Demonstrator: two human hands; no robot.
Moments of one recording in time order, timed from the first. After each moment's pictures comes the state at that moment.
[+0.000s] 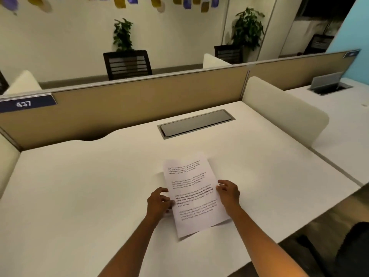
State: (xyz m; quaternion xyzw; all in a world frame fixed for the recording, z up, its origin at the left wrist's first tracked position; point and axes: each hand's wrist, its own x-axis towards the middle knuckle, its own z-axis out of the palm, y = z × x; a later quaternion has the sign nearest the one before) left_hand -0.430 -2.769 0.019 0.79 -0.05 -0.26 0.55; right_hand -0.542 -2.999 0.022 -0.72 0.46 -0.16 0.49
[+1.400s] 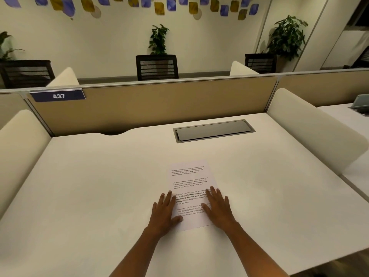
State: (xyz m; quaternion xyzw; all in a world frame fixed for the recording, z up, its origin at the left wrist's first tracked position) left_hand -0.446 -2.786 -0.018 0.94 -0.27 -0.19 0.13; right_hand -0.518 -3.010 -0.024 -0.97 0.15 0.08 0.19
